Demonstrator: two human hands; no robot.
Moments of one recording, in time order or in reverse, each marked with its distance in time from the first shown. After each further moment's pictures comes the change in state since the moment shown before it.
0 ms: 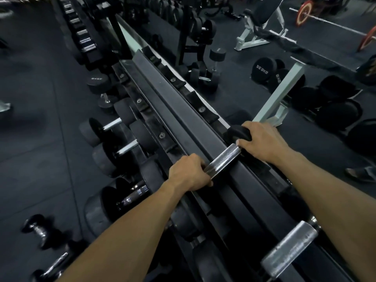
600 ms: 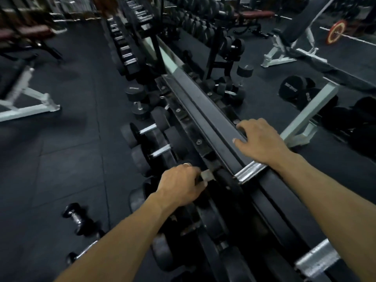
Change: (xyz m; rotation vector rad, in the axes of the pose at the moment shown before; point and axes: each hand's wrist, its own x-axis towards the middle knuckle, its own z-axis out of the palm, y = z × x) left_hand -0.091 -0.087 -0.051 0.297 0.258 0.143; right_hand -0.012 -0.122 -0.015 -0.088 0.048 -0.182
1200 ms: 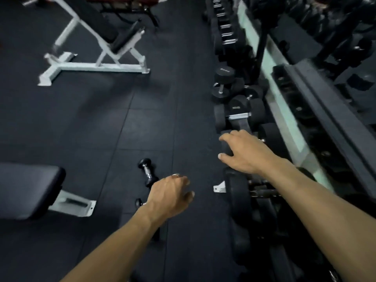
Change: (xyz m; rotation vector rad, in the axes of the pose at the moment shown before) left_hand -0.210 -0.261 0.005 -0.107 0.037 -0.508; right_hand 0.016 -0.343 0.116 -0.137 -0.337 -0.553
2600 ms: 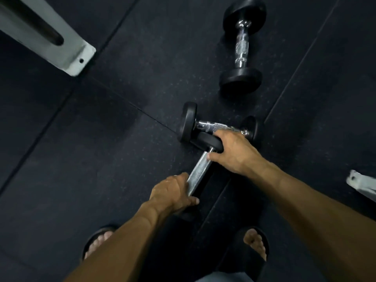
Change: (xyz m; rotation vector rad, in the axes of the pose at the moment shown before) left_hand 0.087 -0.396 0.568 -0.583 -0.584 -0.666; right_hand 0.316 -0.201 0.693 0.199 -0.624 -0.198
